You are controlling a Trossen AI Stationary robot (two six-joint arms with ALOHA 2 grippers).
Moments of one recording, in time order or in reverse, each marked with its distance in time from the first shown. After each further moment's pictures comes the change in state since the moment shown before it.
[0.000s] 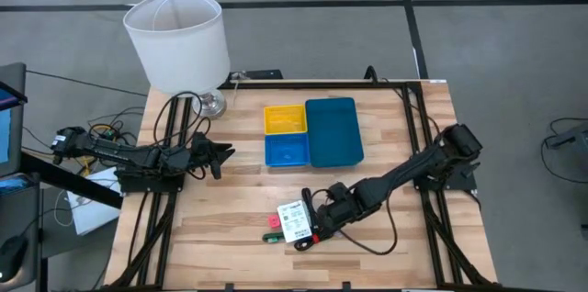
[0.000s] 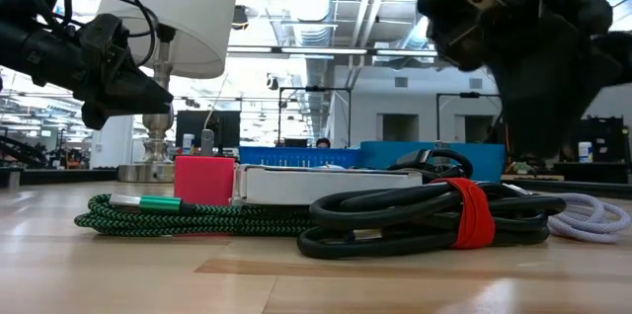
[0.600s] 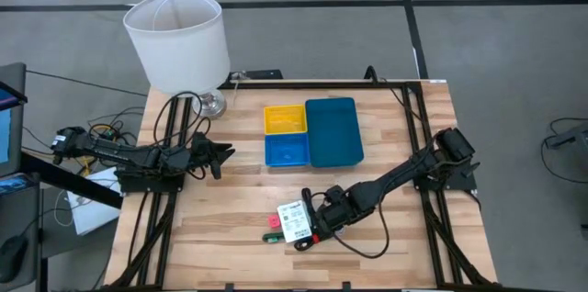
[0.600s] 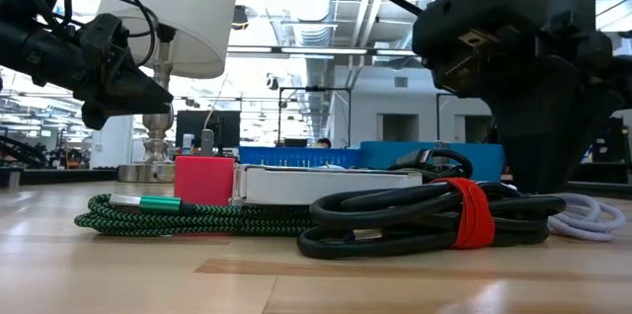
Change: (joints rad) left arm 0.000 0.000 0.000 -0.001 0.000 0.000; right arm 0.000 0.066 0.001 0.018 -0.010 0.000
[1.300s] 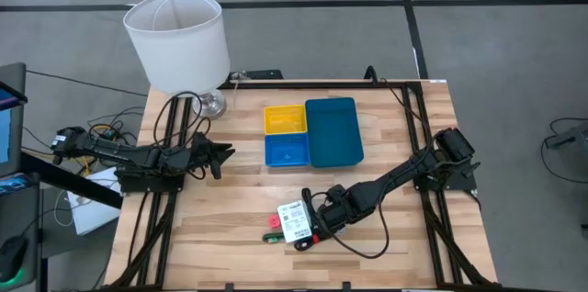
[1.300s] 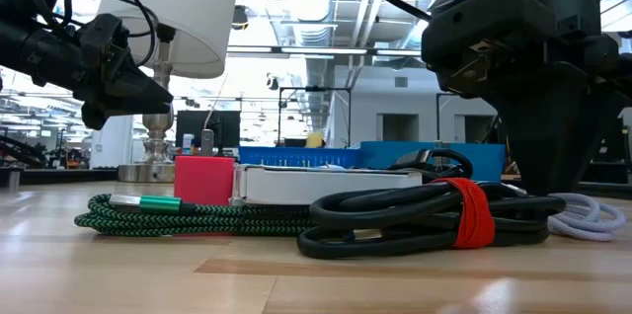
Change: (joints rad) left arm 0.000 0.000 0.000 -0.002 0.000 0.000; right arm 0.000 0.000 0.000 -0.044 -0.001 -0.009
